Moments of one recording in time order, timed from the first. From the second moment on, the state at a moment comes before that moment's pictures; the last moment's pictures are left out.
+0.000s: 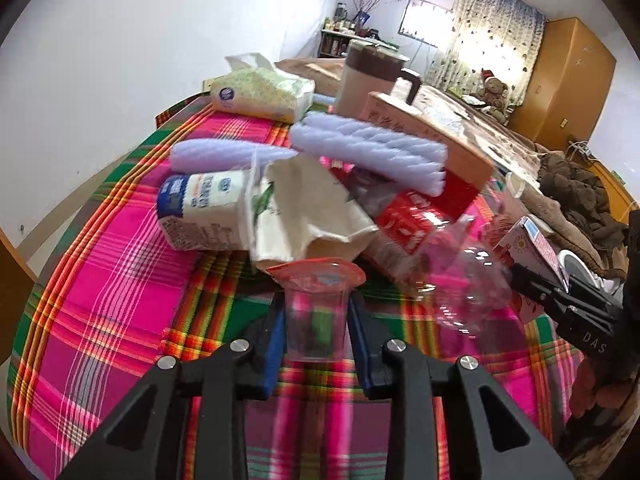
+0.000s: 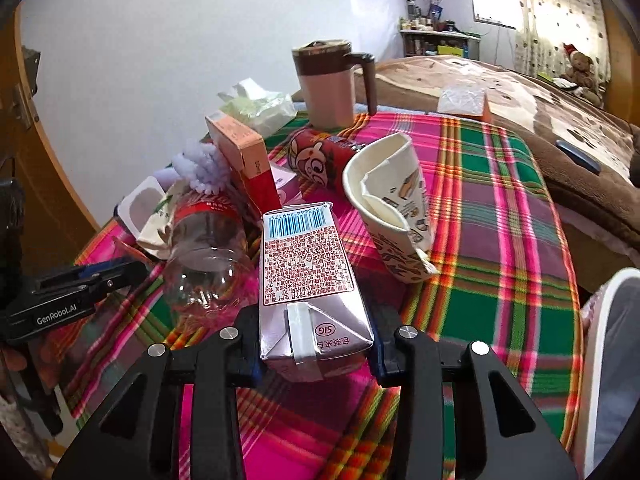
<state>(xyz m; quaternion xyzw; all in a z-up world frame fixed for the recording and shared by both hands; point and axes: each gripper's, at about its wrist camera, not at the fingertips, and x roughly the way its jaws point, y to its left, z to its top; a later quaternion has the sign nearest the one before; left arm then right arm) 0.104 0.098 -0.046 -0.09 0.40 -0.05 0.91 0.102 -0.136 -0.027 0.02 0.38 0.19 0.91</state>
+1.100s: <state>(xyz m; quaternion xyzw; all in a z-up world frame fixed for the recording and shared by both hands) 0.116 -0.114 0.025 -0.01 0.33 -0.27 0.90 0.042 -0.297 0.016 0.08 0.30 -0.06 0.95</state>
